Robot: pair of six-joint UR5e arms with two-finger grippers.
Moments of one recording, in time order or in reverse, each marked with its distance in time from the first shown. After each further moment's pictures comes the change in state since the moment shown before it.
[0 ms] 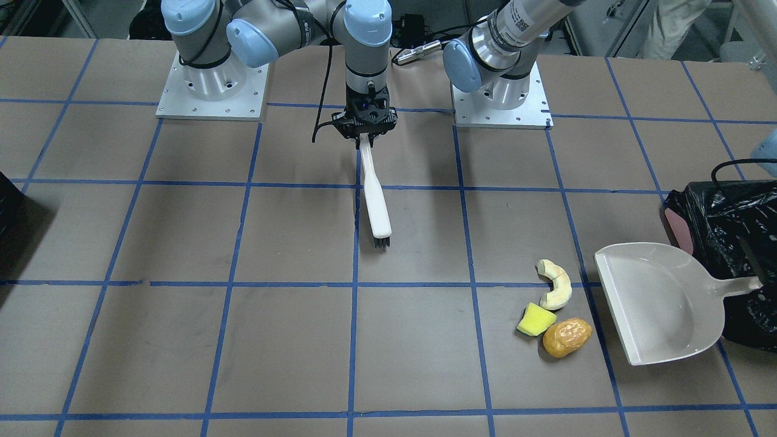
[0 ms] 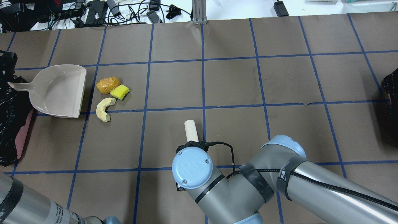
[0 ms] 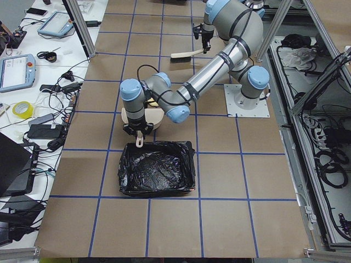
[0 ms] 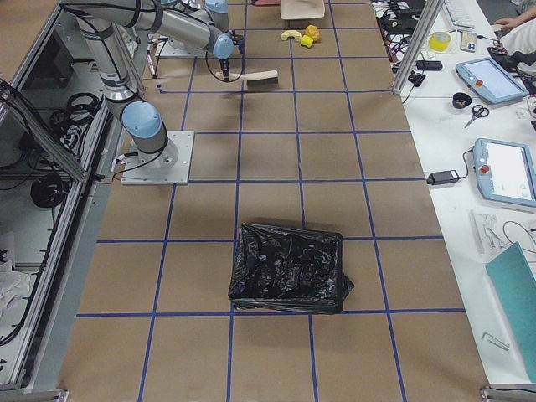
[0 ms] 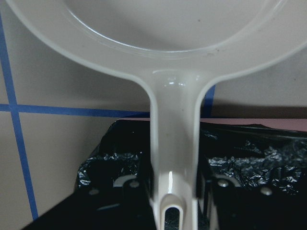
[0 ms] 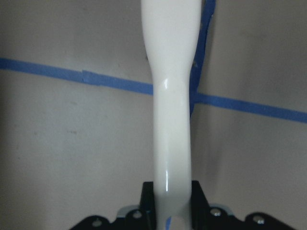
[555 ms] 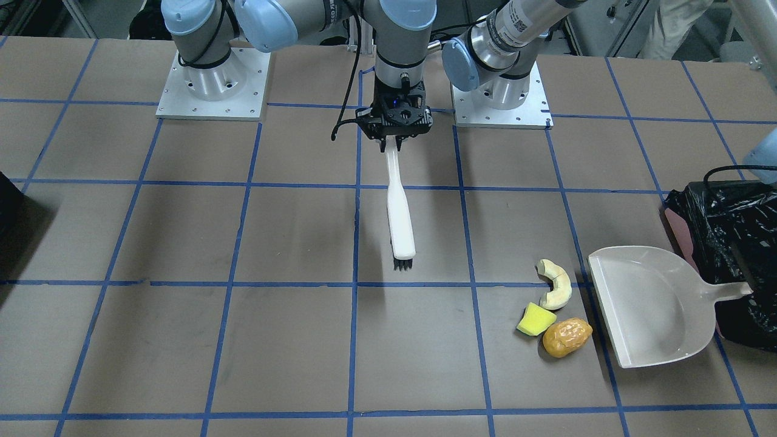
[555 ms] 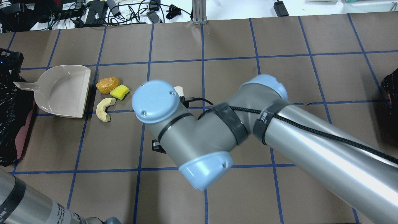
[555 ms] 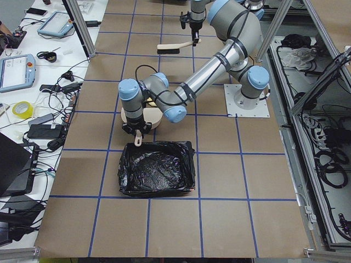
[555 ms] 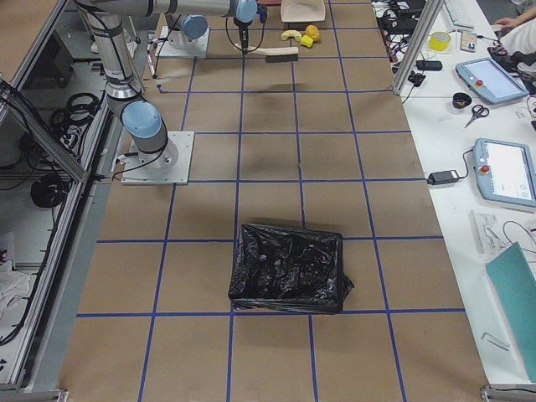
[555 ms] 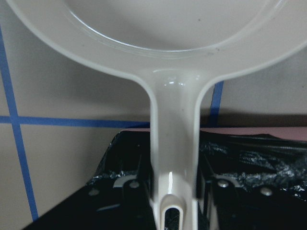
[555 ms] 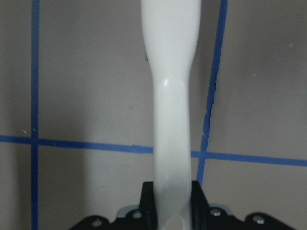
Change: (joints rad) left arm -0.024 -0.013 -0.001 0.000 0.006 -0.006; right arm -0.035 0.132 -0.454 0.356 0.004 0.046
